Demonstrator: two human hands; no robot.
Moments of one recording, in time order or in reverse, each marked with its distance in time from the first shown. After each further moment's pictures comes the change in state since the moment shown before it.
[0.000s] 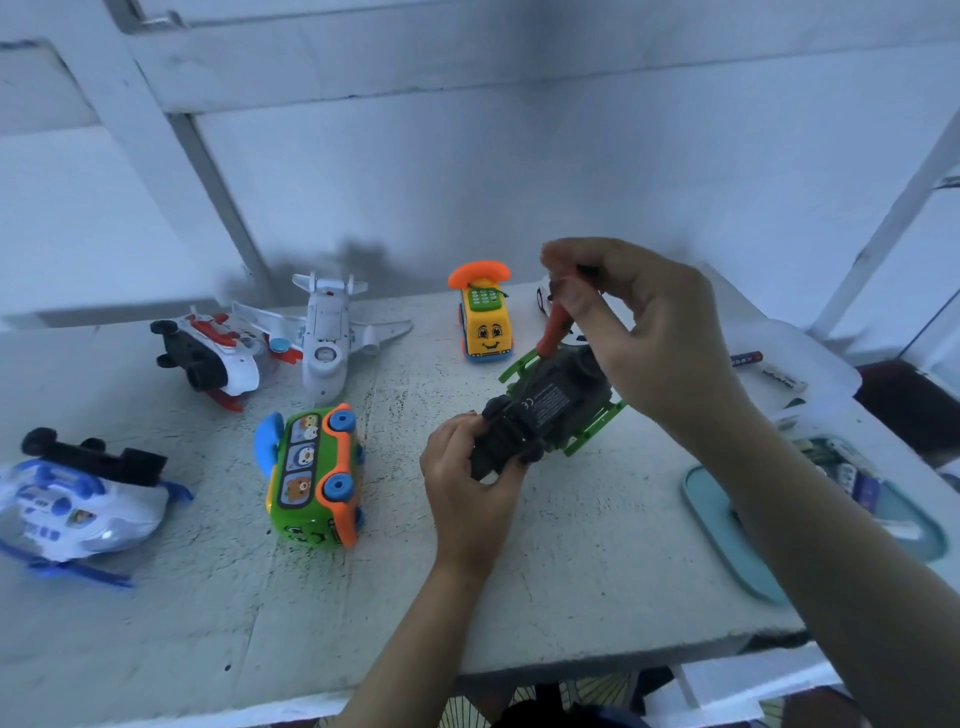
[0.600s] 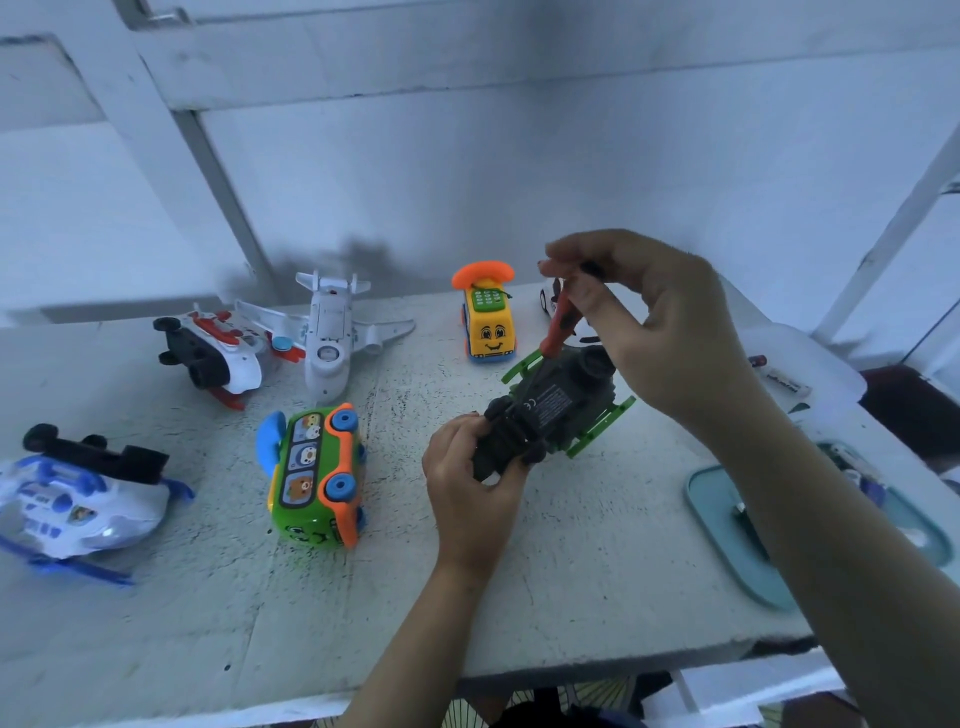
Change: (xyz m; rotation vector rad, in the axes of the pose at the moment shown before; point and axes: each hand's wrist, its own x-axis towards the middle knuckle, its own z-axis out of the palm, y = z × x) left_hand 0.001 0.001 0.000 0.011 0.009 0.000; right_hand 0.006 -0.005 -0.006 -0.020 -0.052 0.060
